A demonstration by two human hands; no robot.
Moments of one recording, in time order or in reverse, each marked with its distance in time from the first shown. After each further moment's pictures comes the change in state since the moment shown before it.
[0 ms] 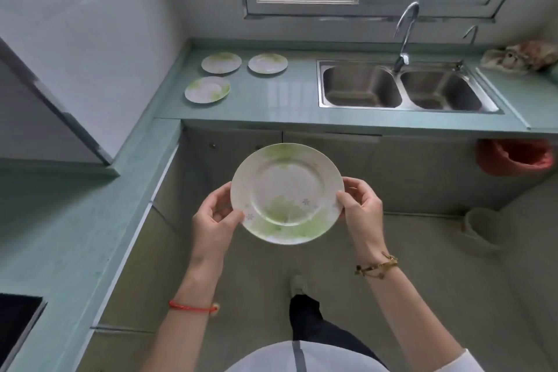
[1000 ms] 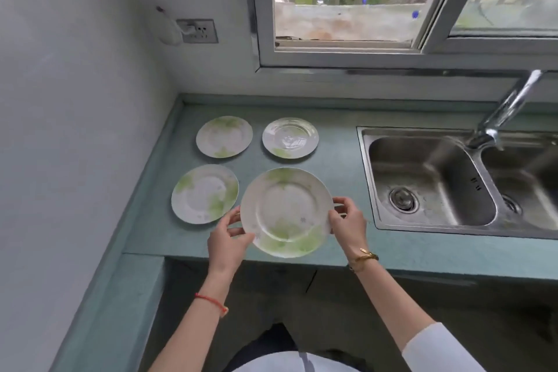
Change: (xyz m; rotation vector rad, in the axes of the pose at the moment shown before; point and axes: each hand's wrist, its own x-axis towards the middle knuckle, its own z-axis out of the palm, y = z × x) left_hand 0.552 0.021 0.086 0.271 -0.013 -0.141; right_hand 0.493 0.002 0.284 -0.345 -0.013 0.120
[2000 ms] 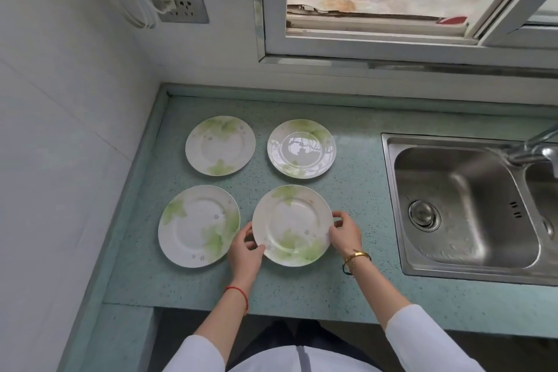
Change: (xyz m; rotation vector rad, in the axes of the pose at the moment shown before) left_hand 0.152 -0.045 0.059 0.130 0.005 -0.229; right_hand 0.153 0.041 0.086 -0.367 -0.130 0.260
